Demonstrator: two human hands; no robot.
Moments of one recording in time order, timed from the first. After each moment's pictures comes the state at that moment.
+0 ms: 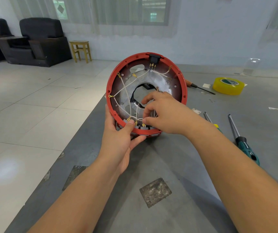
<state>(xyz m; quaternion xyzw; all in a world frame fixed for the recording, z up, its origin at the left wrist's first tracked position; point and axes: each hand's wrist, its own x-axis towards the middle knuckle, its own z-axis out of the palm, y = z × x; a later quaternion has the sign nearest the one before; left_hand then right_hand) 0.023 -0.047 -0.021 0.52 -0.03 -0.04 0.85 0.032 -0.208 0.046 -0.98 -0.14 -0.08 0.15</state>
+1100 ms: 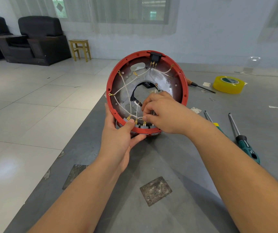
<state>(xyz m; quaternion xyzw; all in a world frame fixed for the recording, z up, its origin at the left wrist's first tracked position) 0.023 -0.047 -0.019 0.53 -0.02 -0.04 0.85 0.036 -0.209 0.041 -0.98 -0.16 -0.07 0.12</state>
